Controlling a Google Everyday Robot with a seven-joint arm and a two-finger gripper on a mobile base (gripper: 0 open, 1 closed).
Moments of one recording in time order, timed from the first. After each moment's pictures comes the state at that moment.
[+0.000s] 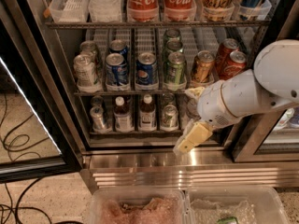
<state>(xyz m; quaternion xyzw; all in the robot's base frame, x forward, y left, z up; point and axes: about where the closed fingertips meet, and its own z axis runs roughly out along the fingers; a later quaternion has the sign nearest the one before) 0.479 -0.089 0.825 -0.59 0.73 0.13 0.32</state>
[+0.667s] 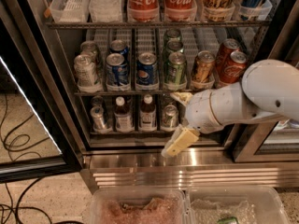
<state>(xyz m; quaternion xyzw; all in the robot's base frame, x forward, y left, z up) 0.487 -0.059 0.805 -0.61 0.68 0.17 0.37</state>
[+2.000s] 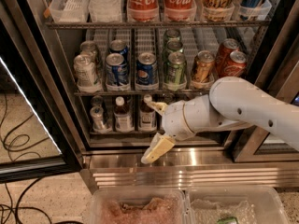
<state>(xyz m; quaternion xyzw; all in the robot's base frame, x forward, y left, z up) 0.496 0.003 0.757 -0.64 0.63 0.22 0.38</state>
